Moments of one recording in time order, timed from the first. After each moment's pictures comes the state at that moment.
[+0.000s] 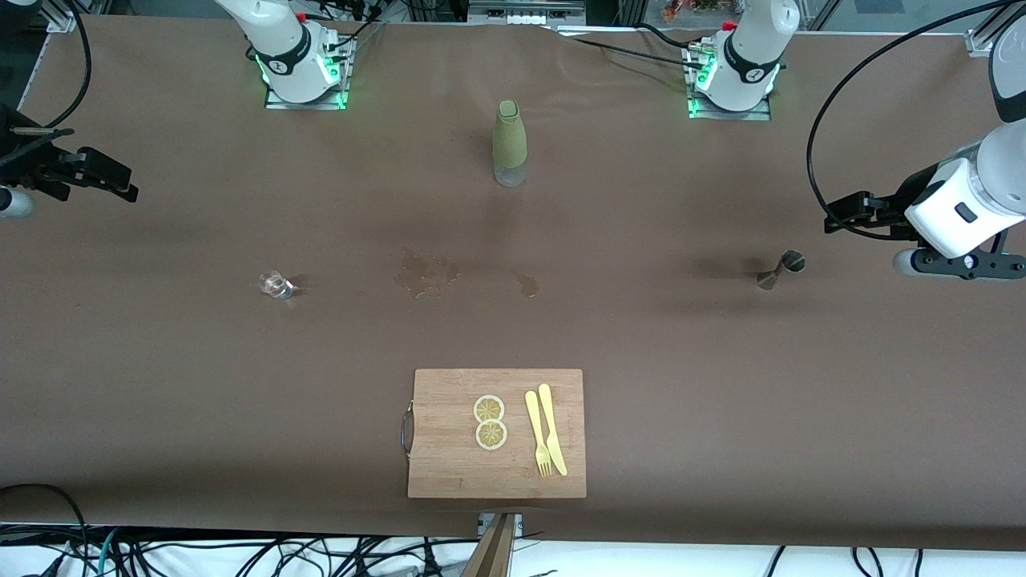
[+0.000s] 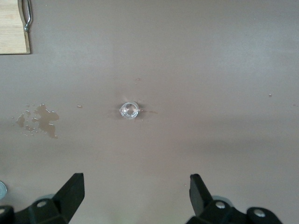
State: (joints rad) left arm 0.00 0.19 -0.05 -1.45 -0.04 1.46 -0.02; right arm -0.03 -0.01 -0.01 -1.66 0.00 1.60 -0.03
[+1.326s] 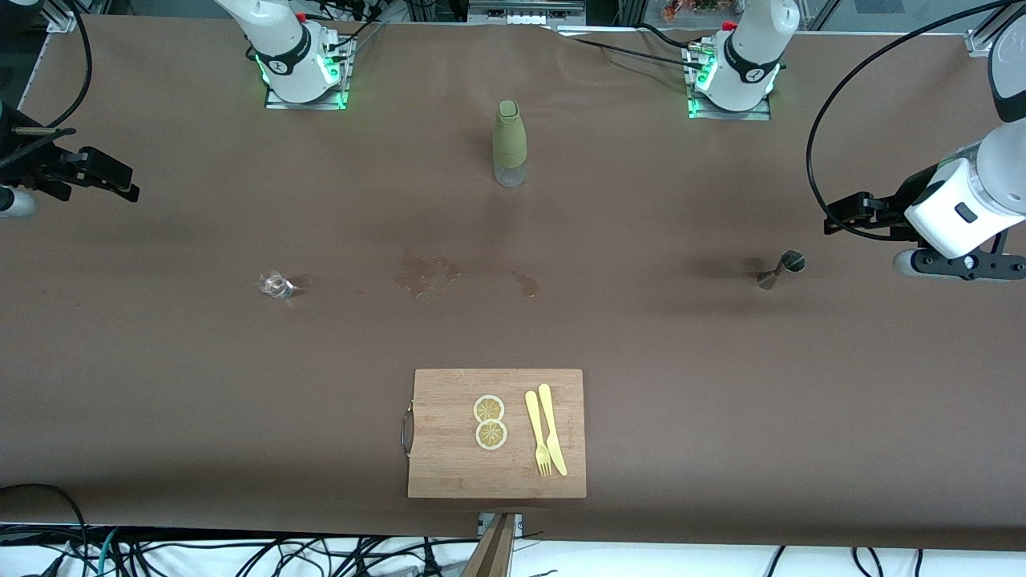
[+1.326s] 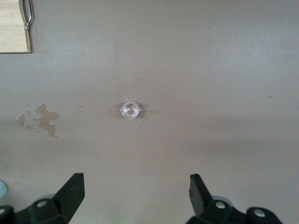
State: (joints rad) left arm 0.00 0.19 -0.06 -1.45 -0.04 1.47 -0.02; right arm -0.03 -0.01 -0.01 -1.66 0.00 1.60 -0.03
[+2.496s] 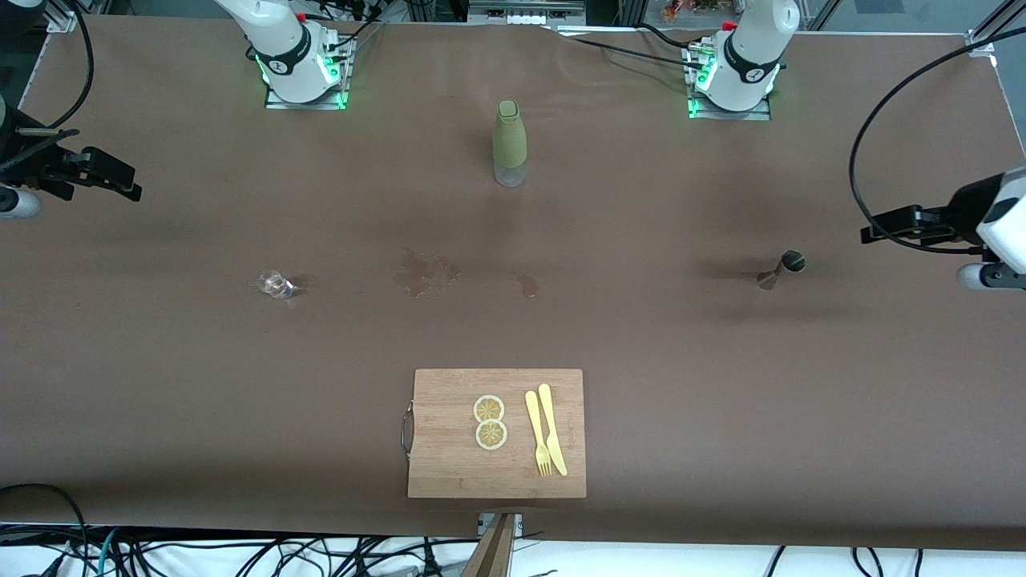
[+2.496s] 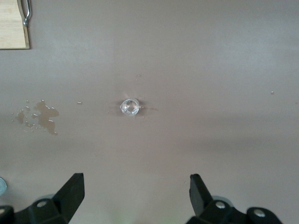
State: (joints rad) left arm 0.07 0.23 0.06 -1.46 -0.13 1.47 0.14; right arm -0.03 -0.01 -0.01 -1.66 0.00 1.58 -0.03
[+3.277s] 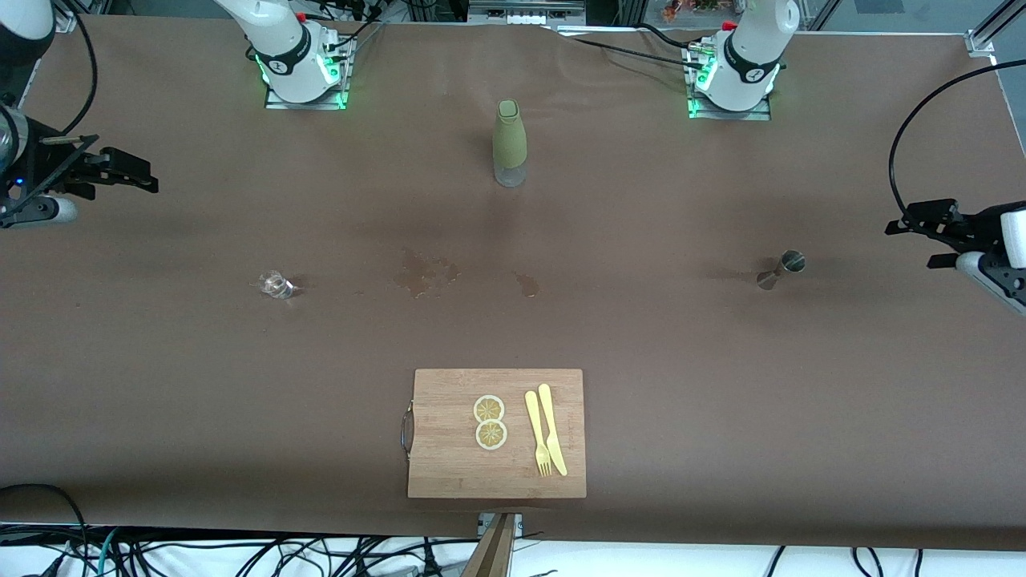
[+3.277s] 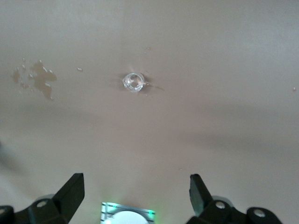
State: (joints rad) left arm 0.16 0.31 0.11 -1.51 -0.22 1.47 0.91; right arm -0.04 0.03 -0.05 -1.69 0.02 1.53 -0.26
